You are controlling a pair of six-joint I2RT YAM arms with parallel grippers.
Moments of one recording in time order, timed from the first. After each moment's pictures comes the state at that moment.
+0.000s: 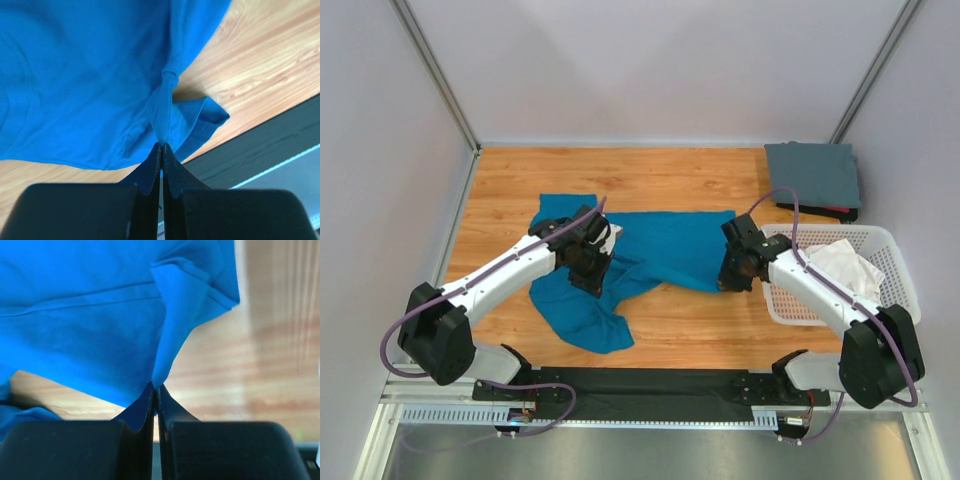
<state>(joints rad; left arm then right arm) -0.64 1.40 1.07 -0.92 0.17 -0.24 0.46 1.31 0.91 -0.76 0.05 0.78</state>
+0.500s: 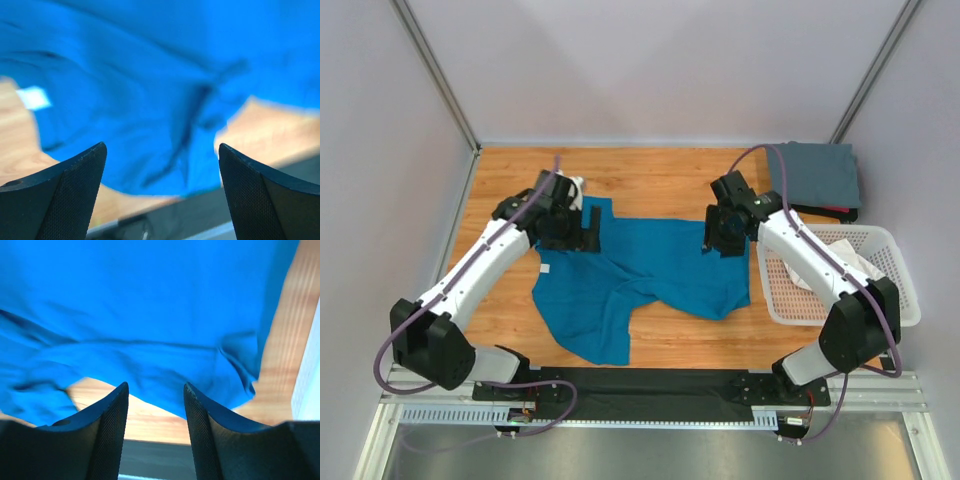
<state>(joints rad) -0.49 1.36 1.21 -0.93 0.11 -0.27 0.46 1.48 1.22 -0.94 0.04 0.61</state>
